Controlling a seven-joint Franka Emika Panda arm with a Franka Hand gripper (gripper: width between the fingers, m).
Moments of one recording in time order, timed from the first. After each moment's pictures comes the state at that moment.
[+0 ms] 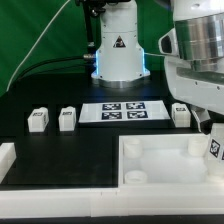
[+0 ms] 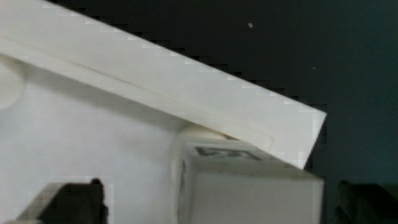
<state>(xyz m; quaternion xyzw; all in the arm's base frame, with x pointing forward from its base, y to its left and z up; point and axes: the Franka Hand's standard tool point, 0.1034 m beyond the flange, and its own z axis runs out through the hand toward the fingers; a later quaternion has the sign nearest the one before) 0.617 0.125 0.080 -0.83 0.54 0.01 0.09</state>
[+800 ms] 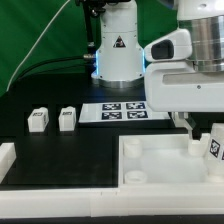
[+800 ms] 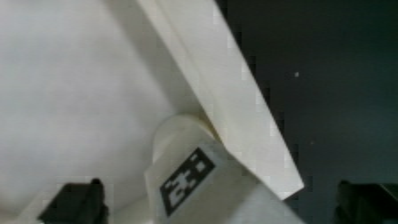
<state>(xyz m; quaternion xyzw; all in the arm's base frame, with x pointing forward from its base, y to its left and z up) 0.615 0.125 0.079 -0.98 0.18 -0.01 0.07</state>
